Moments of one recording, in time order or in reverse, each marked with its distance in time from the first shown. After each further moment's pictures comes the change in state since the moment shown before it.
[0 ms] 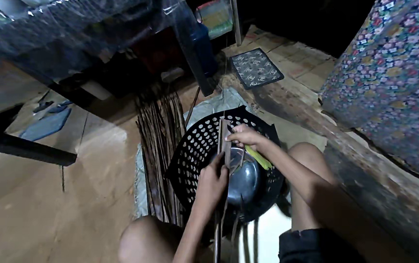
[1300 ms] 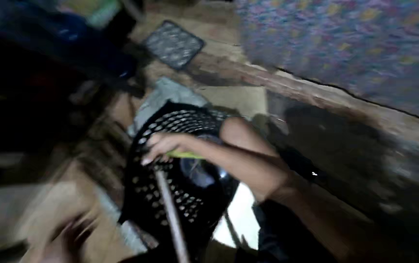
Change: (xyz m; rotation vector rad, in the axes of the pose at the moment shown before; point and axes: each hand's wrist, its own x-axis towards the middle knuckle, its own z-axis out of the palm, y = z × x) left_hand 0.023 -0.069 -0.093 -0.311 0.275 -0.055; right_hand 0.015 0.021 -0.001 0.148 -0.216 -0.247
